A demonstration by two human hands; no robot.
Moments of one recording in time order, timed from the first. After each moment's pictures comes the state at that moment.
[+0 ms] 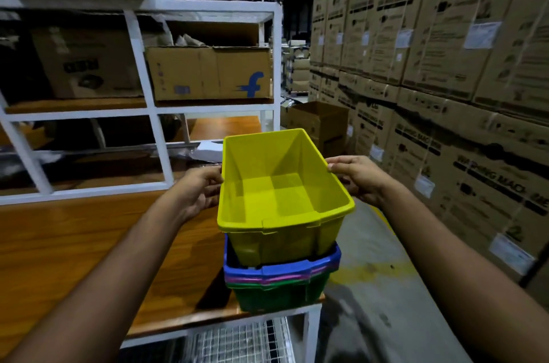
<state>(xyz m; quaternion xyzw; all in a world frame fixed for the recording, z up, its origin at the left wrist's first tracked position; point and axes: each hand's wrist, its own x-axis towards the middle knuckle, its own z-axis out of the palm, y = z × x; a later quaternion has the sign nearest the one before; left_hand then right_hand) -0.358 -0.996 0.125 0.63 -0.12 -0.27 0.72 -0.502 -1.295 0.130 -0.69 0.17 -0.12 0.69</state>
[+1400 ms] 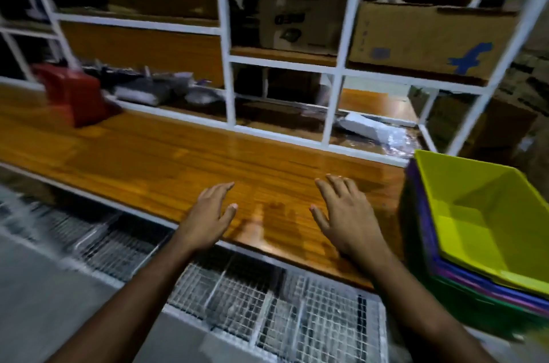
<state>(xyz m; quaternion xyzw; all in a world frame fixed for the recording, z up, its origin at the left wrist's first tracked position) -0.375 -0.623 -0.006 0.95 -0.11 0.09 0.29 -0.402 -0.914 0.022 -0.98 -0.09 -0.19 0.01</state>
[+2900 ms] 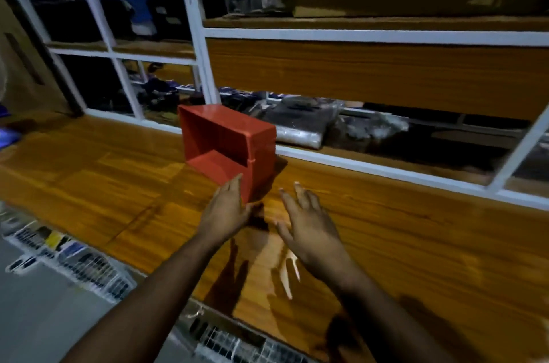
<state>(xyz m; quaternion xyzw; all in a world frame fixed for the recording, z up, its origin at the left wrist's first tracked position) 0.137 0.121 -0.026 0.97 -0.03 0.09 0.21 0.084 -0.080 -0.018 -0.97 -0.14 -0.06 0.16</state>
